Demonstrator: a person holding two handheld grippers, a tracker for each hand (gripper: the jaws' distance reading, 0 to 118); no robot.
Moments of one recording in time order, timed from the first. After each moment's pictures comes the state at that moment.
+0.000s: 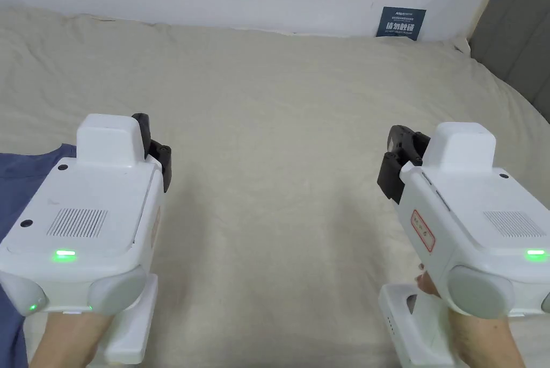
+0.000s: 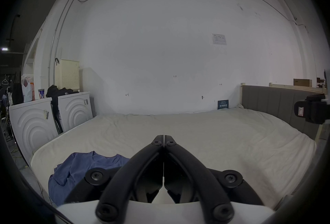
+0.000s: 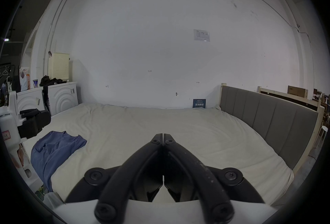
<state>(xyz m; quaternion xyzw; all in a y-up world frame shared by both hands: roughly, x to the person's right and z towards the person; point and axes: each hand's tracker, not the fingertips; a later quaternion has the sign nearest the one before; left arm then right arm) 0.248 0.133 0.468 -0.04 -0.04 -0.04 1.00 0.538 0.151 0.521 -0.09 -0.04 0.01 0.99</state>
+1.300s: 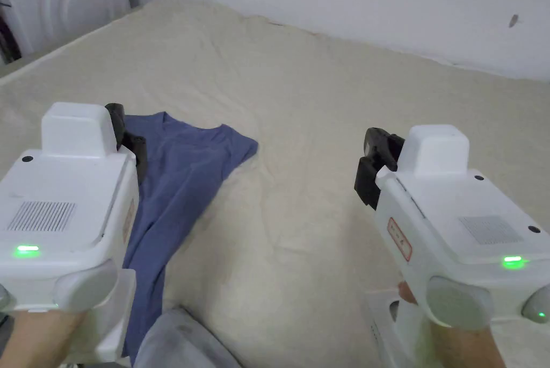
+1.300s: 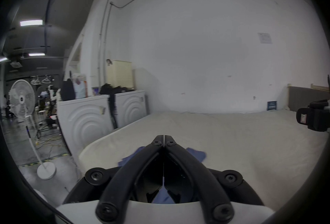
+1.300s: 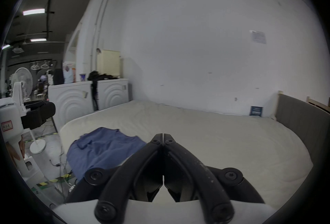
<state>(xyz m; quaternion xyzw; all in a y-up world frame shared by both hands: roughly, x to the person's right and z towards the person) 0.091 0.146 0.549 -0.04 0.20 -0.04 0.98 0.370 0.153 0.475 -0.09 0.20 0.04 0.97</state>
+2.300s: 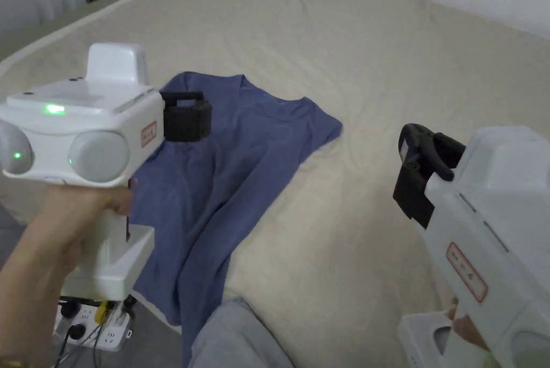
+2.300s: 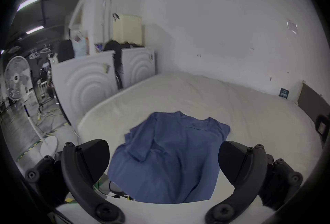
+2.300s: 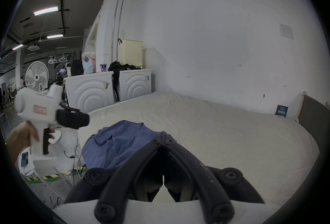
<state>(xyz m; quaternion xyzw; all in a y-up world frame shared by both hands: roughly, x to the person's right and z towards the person) -0.030 0.114 0.435 -0.24 0.18 0.04 0.95 0.302 0.140 0.434 -0.13 0.28 0.05 0.95</state>
